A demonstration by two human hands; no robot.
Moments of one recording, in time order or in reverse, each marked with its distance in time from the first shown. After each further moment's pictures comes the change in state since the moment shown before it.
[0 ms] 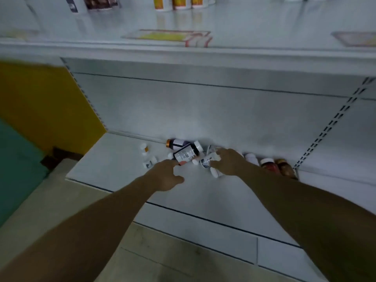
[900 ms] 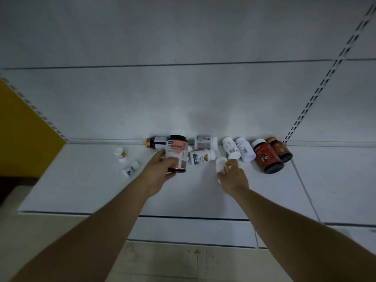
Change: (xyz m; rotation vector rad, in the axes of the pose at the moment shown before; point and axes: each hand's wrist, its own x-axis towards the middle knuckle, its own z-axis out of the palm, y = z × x) left_hand 0.057 -0.014 0.026 -1.258 -0.085 -0.031; right_hand 0.010 0.046 0.124 0.546 0.340 0.527
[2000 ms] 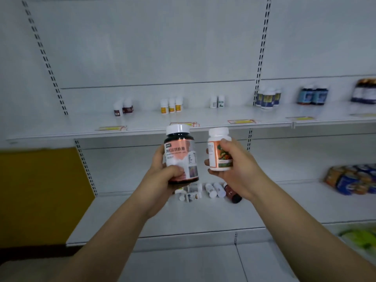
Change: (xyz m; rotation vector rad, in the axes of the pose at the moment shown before) left_hand -0.392 0.130 0.002 -0.110 -0.472 0.551; right_hand -0.412 -0.159 -0.216 1.069 -0.201 -0.570
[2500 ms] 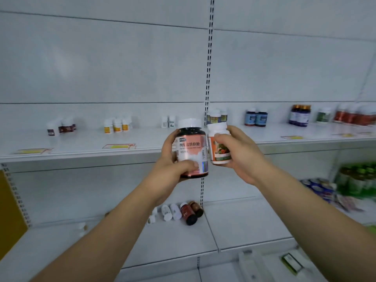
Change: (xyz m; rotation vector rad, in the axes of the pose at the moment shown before) left_hand 0.088 -0.020 0.174 0.111 -0.145 0.118; right_hand 0.009 -0.120 -0.139 -0.325 0.152 -0.171
